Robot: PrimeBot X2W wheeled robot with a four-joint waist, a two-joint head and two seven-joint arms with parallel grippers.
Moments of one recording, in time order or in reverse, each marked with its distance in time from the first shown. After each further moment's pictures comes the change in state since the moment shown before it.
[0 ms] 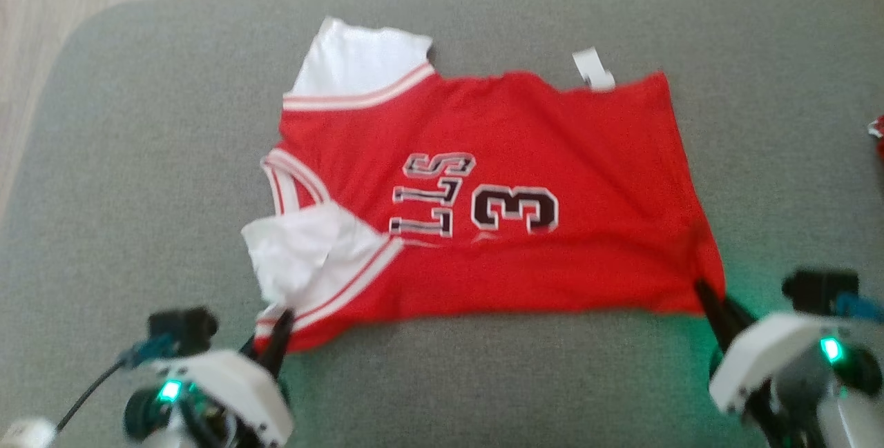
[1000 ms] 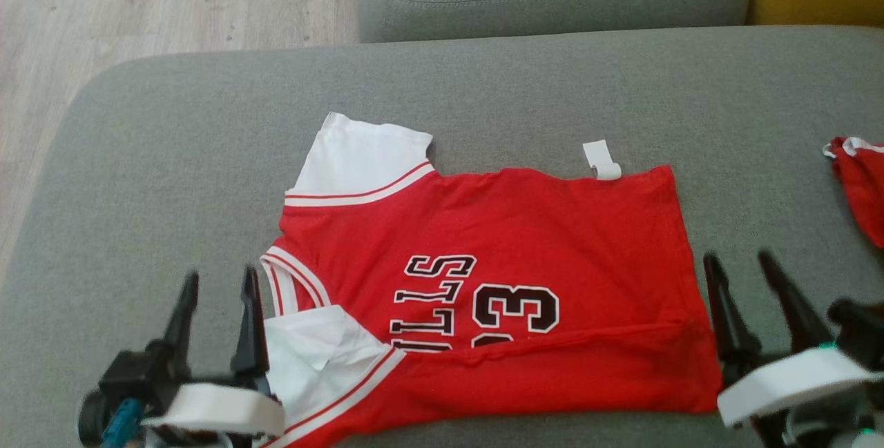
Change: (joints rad) left arm 0.147 -0.033 0.058 -0.179 0.195 0.195 -0.386; right arm 0.206 0.119 -0.081 -0.300 -0.138 0.000 -0.183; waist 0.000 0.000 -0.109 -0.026
